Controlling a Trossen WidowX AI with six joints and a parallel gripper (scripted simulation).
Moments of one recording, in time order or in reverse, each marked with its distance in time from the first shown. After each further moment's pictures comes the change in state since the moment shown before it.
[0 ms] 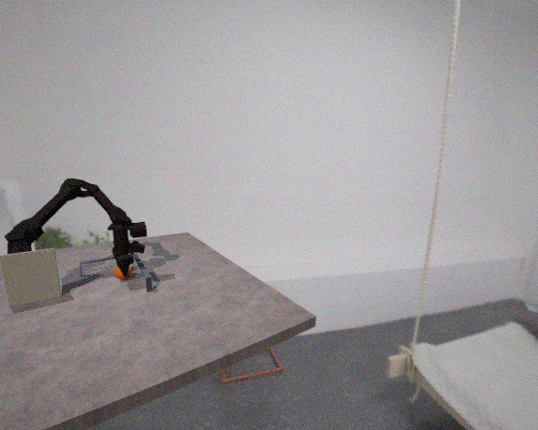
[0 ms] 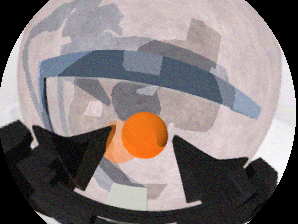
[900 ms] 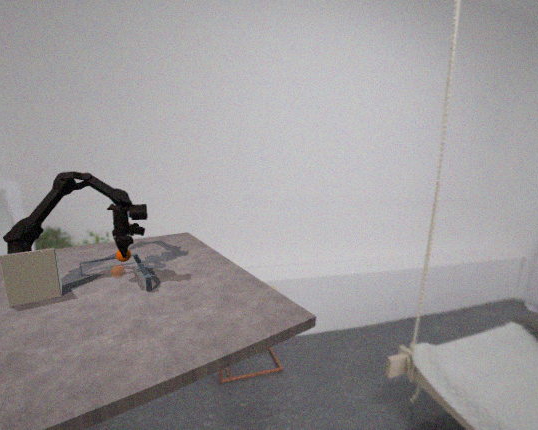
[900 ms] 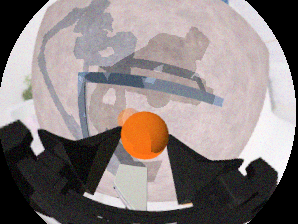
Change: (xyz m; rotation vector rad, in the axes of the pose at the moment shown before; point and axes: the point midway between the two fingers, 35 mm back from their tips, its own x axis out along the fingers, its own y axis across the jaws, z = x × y) arm -0.083 -0.005 0.005 0.016 0.008 -0.003
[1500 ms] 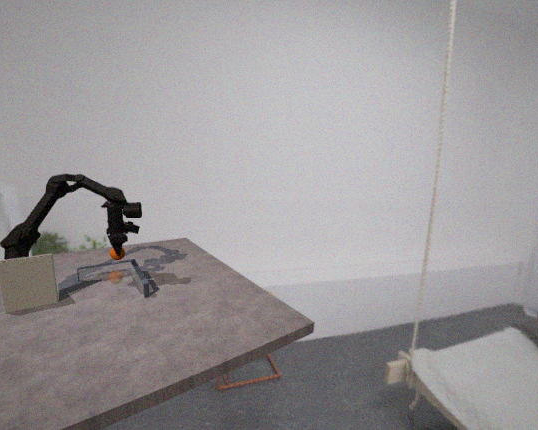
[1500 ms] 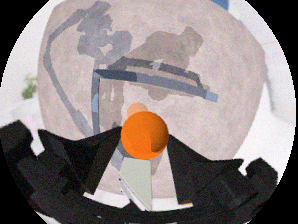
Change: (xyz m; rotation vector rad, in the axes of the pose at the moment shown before) arm -0.031 0.014 -0.011 -0.008 -0.002 -0.003
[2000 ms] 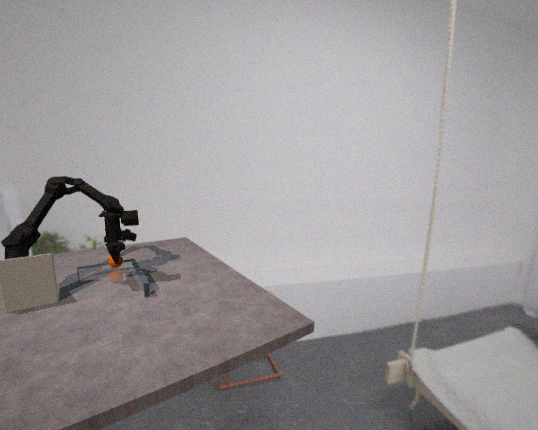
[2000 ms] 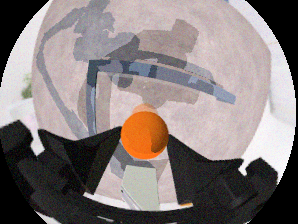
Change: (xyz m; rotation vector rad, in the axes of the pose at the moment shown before) arm 0.041 0.020 -0.010 -0.006 -0.008 0.001
